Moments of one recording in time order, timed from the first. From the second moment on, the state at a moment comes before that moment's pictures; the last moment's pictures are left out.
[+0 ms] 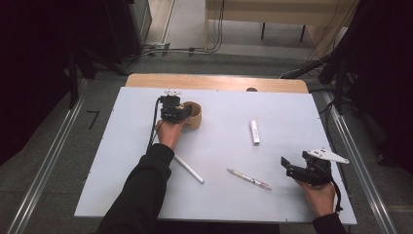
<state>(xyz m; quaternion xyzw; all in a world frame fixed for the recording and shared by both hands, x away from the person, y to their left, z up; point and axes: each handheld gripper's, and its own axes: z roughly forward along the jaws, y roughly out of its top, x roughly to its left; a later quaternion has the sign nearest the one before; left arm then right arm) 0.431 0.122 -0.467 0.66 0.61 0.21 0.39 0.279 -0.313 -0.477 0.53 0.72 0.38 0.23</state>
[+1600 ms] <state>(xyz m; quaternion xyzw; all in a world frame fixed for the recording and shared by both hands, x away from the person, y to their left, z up) 0.367 0.052 -0.462 0.73 0.52 0.15 0.42 0.279 -0.310 -0.475 0.52 0.73 0.39 0.23</state>
